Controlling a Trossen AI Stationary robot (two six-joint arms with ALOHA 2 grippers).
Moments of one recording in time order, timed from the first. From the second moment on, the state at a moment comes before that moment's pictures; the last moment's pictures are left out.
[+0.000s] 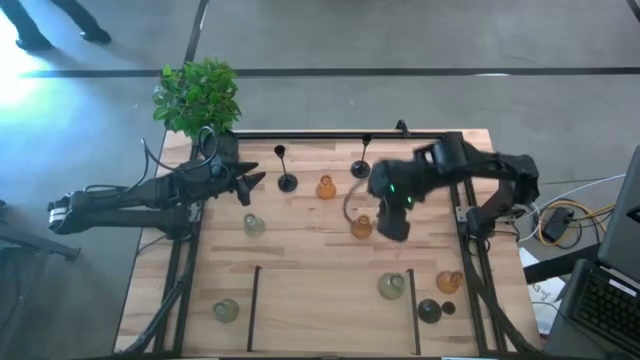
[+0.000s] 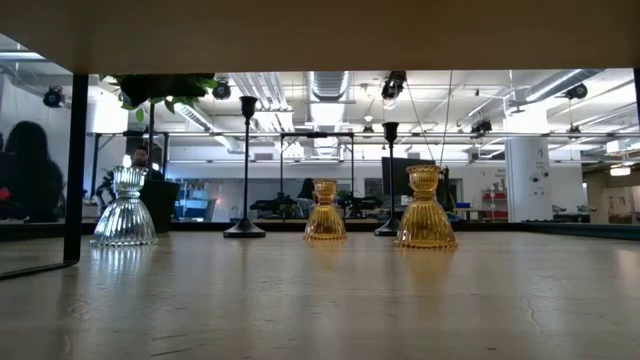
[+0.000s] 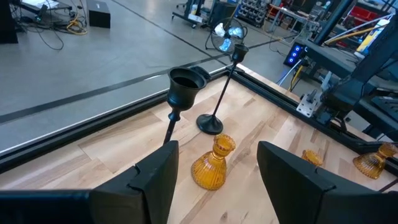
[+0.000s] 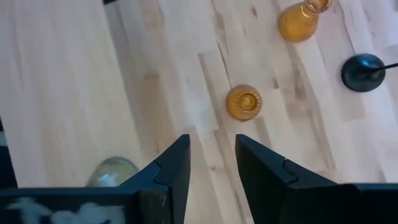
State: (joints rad) left arm 0.22 0.60 0.50 -0.12 -0.31 -0.39; right arm 0.08 1.66 2.02 -1.56 -0.05 0.41
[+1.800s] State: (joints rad) left arm 0.22 0.60 0.50 -0.22 -0.26 -0.35; right arm -0.18 1.68 1.21 -0.87 -0.22 0.58
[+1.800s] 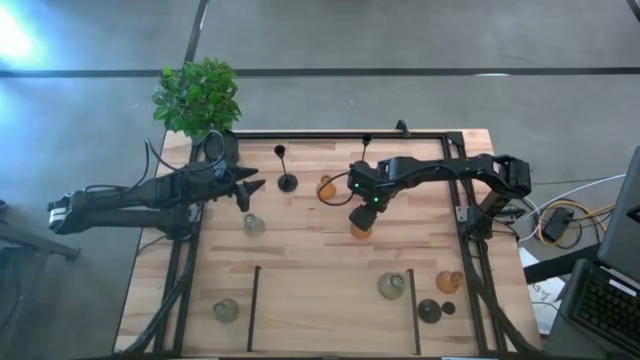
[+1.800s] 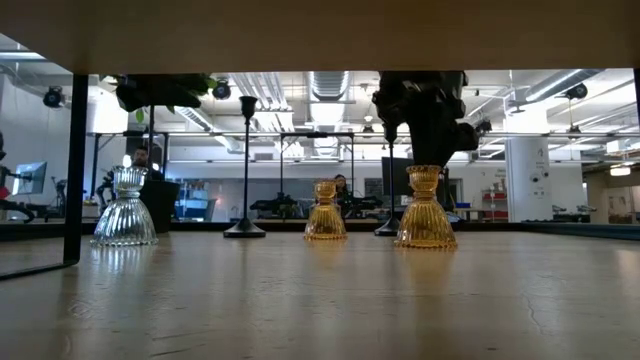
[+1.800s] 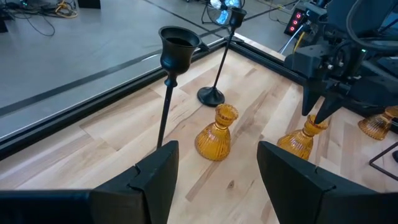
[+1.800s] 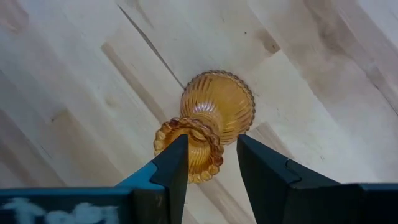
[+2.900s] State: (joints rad) left arm 0.22 0.60 0.50 -0.22 -0.26 -0.36; right arm 0.04 1.66 1.87 -1.37 -0.24 0.48
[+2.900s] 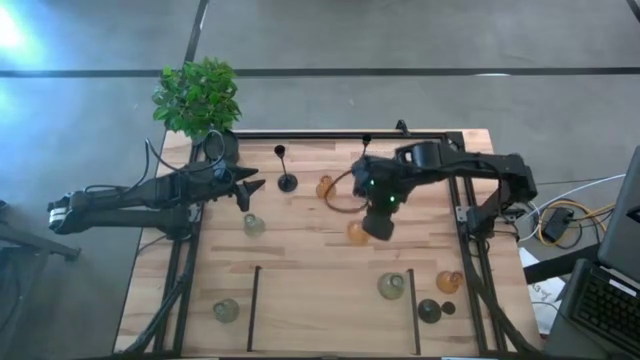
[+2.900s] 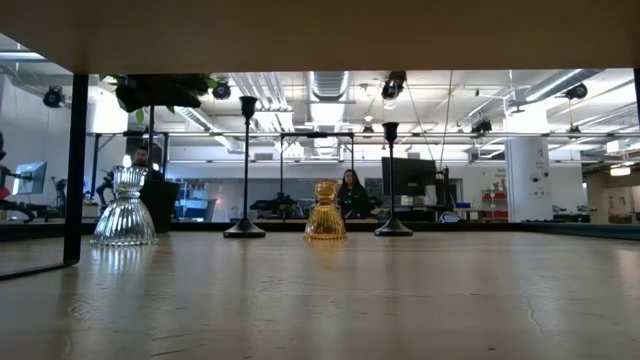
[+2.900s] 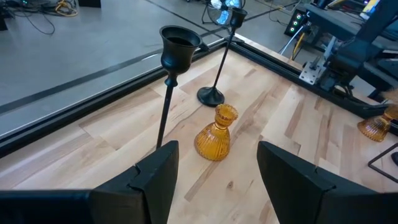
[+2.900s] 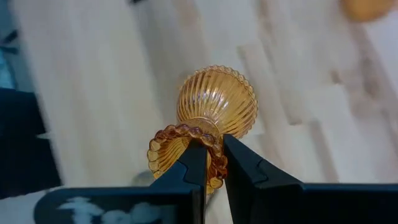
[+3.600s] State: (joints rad) left arm 0.22 0.60 0.50 -0.22 -0.26 -0.35; right arm 0.27 1.86 2.05 -1.44 -0.31 0.52
